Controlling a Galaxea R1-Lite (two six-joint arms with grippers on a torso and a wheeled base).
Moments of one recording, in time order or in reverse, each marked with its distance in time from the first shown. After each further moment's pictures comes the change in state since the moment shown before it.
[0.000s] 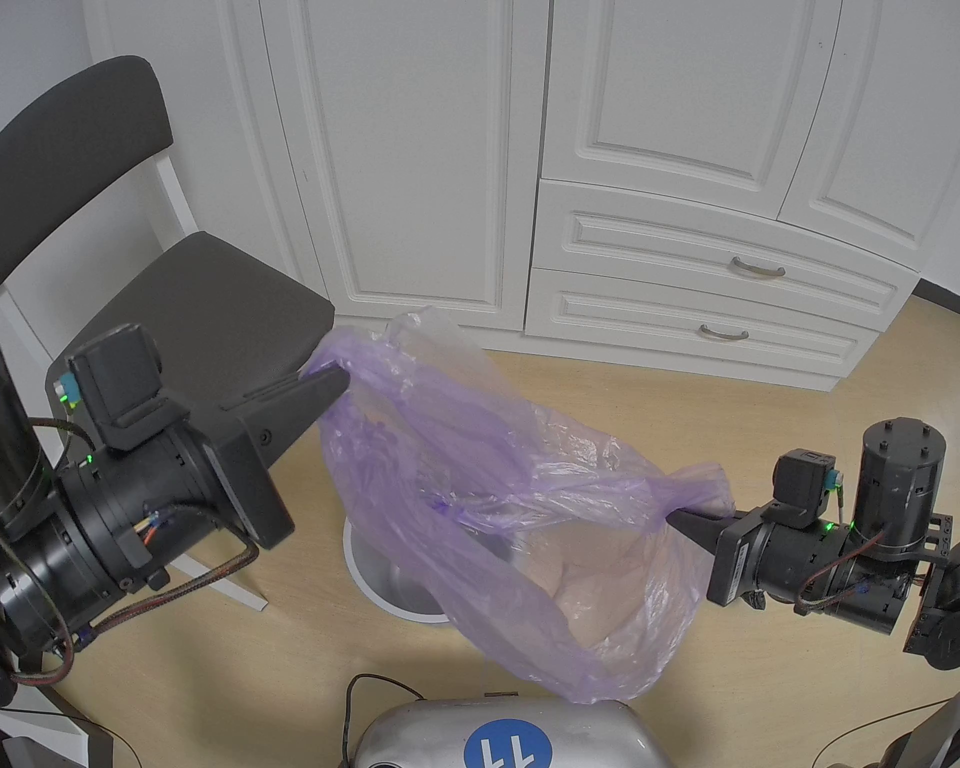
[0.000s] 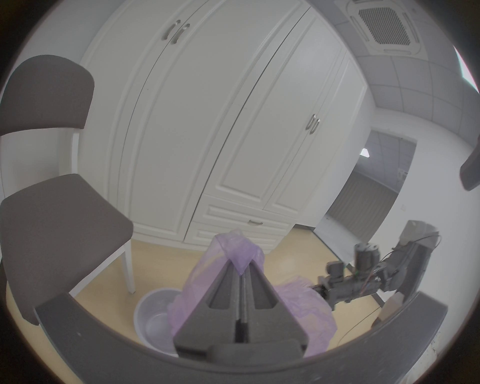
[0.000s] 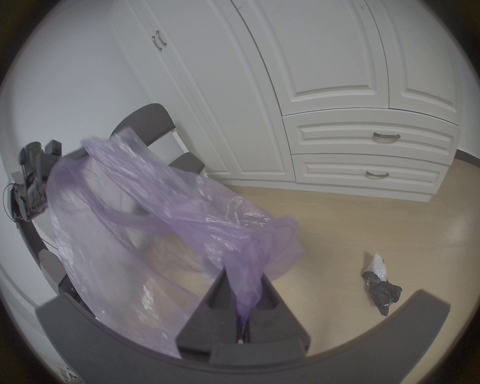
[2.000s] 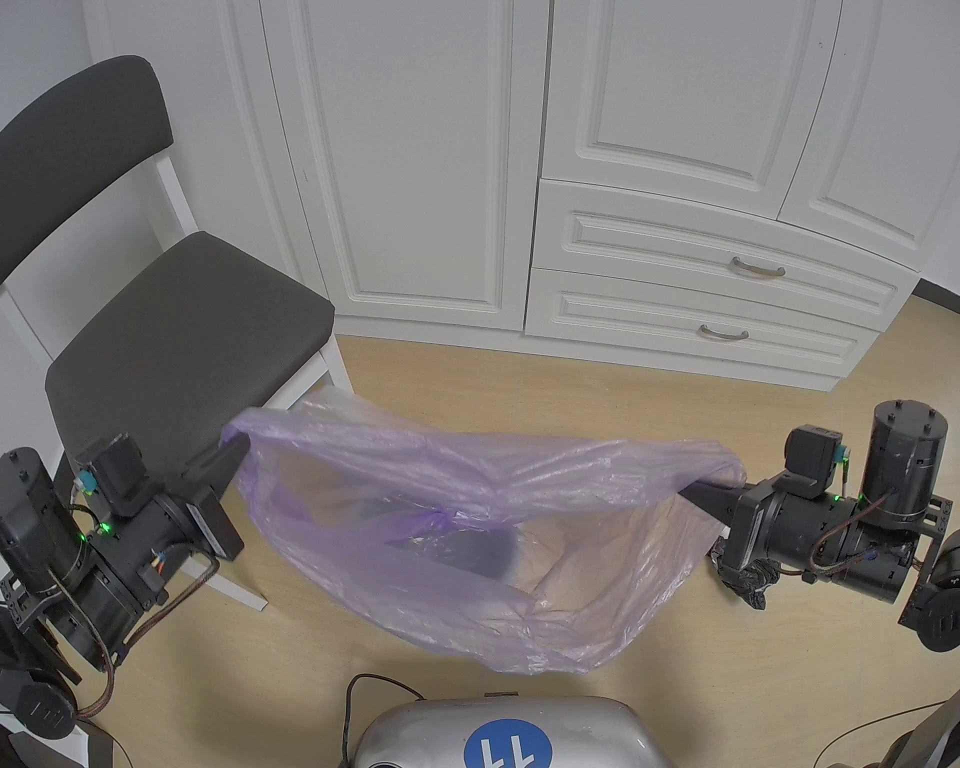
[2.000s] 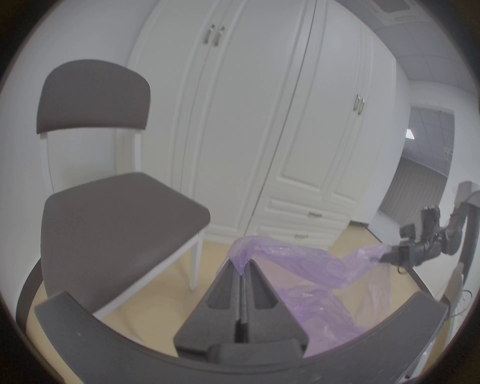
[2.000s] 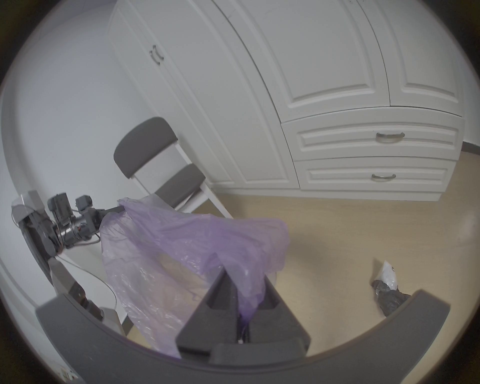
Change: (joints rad) left arm 0.308 0.142 0.379 -0.495 0.025 0.068; right arm -0.137 0.040 0.013 -0.125 0.175 0.001
